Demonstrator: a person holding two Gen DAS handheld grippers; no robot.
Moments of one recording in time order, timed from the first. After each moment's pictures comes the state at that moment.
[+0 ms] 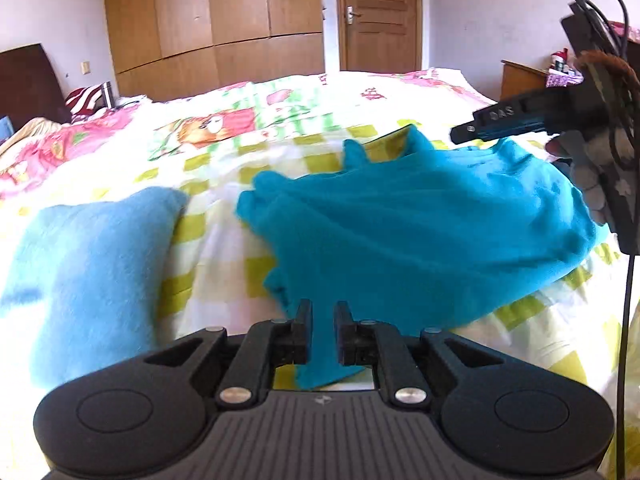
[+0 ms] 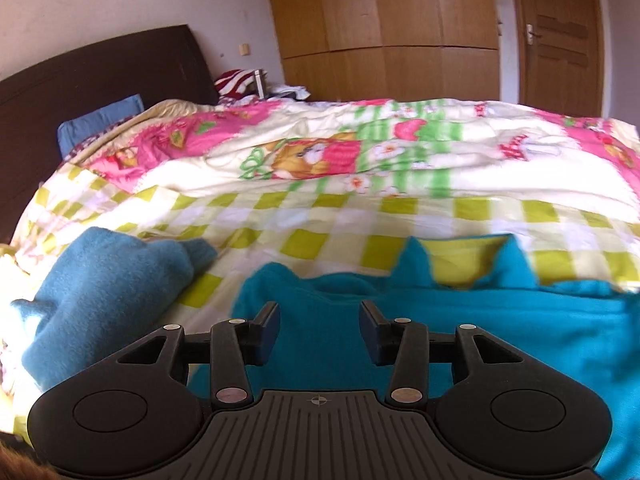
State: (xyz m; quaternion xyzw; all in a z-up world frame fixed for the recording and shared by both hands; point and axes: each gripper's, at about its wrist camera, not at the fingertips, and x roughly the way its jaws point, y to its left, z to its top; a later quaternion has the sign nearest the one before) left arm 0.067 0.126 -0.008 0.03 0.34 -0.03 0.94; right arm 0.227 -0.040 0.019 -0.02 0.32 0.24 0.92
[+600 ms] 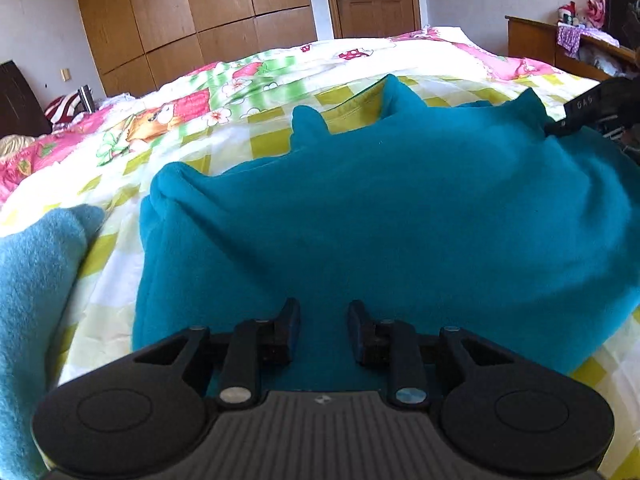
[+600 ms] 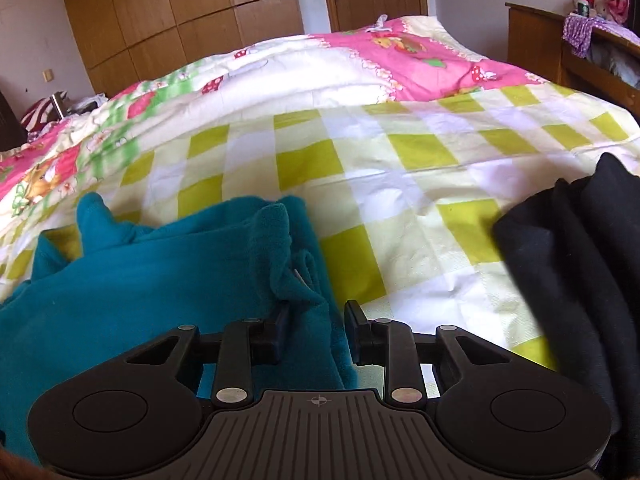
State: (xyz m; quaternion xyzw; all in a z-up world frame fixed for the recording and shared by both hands) left arm 0.164 0.054 -0.066 0.08 0.37 0.00 0.93; right arm 0.323 -0.237 -0.069 0.05 0.39 0.06 0.92
